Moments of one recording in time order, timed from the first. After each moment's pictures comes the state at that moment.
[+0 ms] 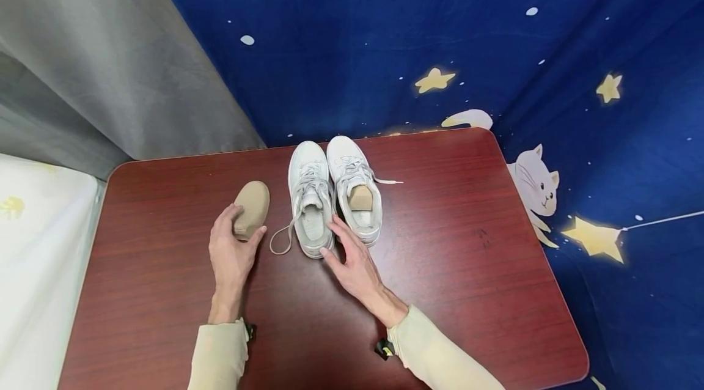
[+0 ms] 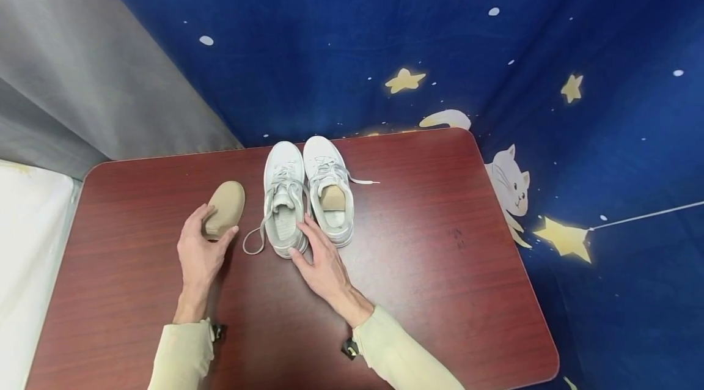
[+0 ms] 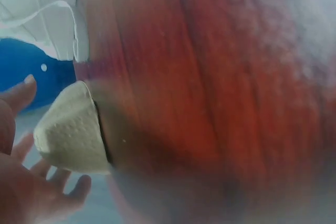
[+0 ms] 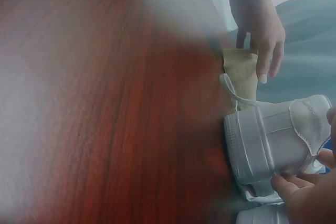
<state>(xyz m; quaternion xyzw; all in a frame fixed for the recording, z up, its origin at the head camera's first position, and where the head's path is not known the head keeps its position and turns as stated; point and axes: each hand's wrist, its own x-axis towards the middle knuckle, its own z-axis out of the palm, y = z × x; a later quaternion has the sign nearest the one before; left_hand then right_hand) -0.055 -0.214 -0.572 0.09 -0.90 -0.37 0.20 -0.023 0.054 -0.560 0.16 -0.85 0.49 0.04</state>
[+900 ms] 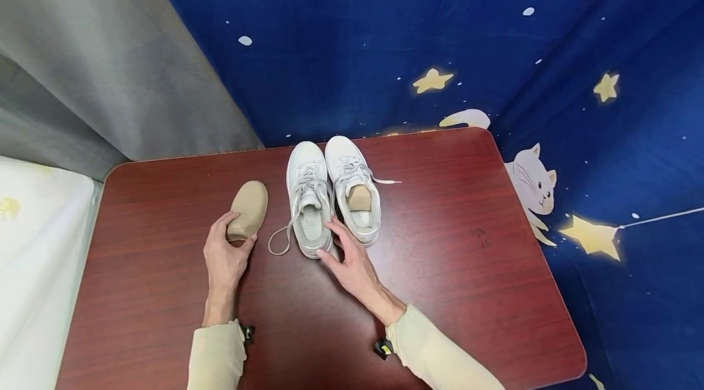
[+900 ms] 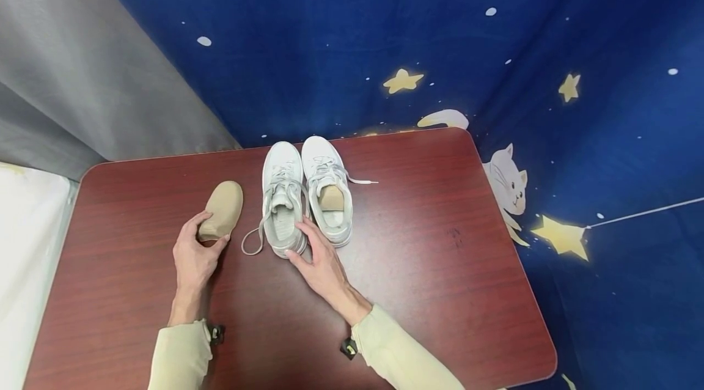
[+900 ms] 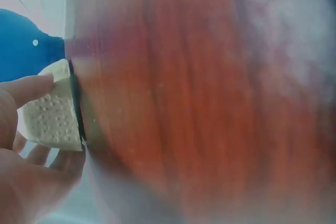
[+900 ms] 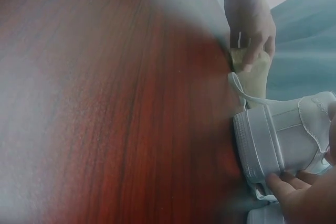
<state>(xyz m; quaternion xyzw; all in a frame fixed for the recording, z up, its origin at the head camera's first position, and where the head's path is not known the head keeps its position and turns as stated) -0.053 -0.231 -0.587 0.10 -0.89 -0.40 0.18 -0.026 0.051 -0.568 0.16 -0.83 0.54 0.04</state>
